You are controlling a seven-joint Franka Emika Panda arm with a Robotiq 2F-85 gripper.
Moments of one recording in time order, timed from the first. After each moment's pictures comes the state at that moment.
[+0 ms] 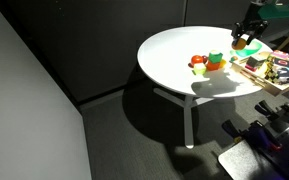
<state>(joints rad) -0.11 0.04 -0.12 -2.36 0.07 2.42 0.10</state>
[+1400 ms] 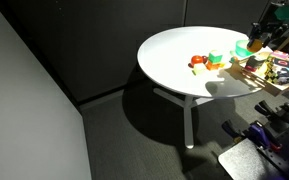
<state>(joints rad) -0.17 -0.01 -0.19 -2.44 0.10 2.43 0.14</state>
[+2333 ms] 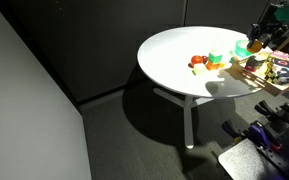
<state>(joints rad) -0.17 0.00 -0.19 -2.44 0.10 2.43 0.14</state>
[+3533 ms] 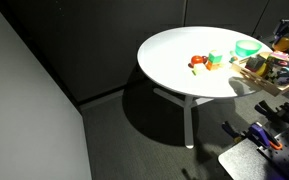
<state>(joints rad) -0.30 0.00 -0.31 -2.43 0.10 2.42 0.13</state>
